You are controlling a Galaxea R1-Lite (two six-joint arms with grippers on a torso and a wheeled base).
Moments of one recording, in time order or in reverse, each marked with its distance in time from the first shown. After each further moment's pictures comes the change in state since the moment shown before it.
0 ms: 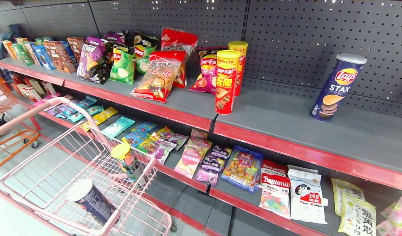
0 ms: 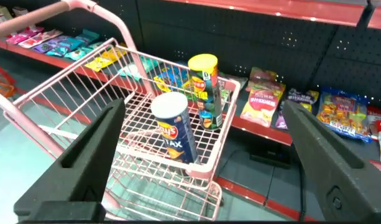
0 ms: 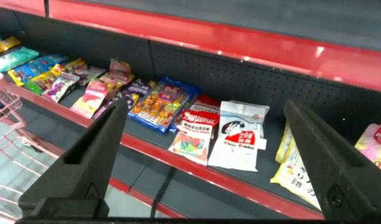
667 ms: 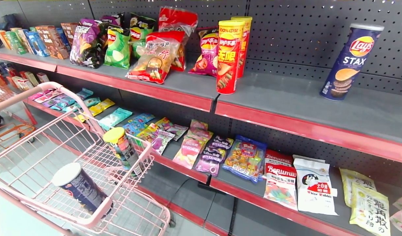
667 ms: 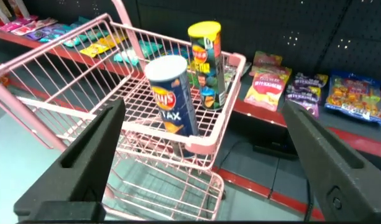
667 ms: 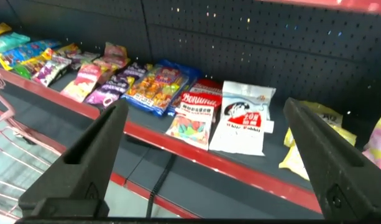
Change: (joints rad) left arm 0.000 0.000 0.000 0.000 -0.001 0.001; right arm 0.000 0.000 0.000 0.000 0.000 0.000
